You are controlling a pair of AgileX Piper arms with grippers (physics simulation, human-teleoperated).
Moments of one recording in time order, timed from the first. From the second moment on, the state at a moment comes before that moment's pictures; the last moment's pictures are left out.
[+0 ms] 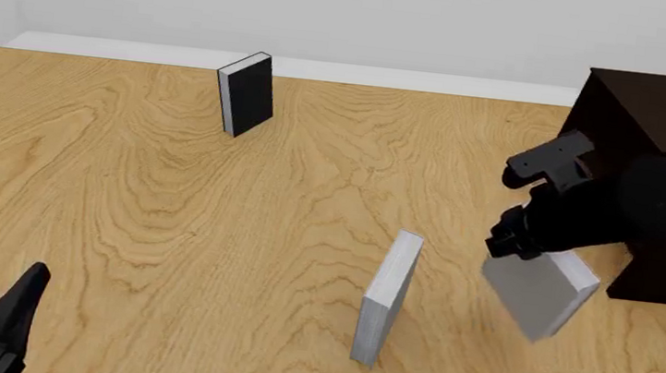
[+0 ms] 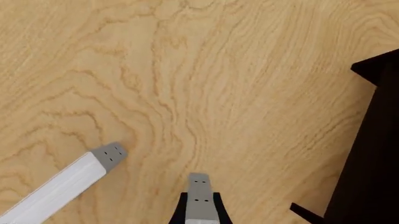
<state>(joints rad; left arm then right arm) -0.11 0.00 0.00 0.07 0.11 0.24 1.36 -0.92 0.60 -0.31</state>
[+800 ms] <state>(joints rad) -0.12 0.00 0.00 0.06 0.11 0.23 1.38 -0.95 0.31 -0.73</state>
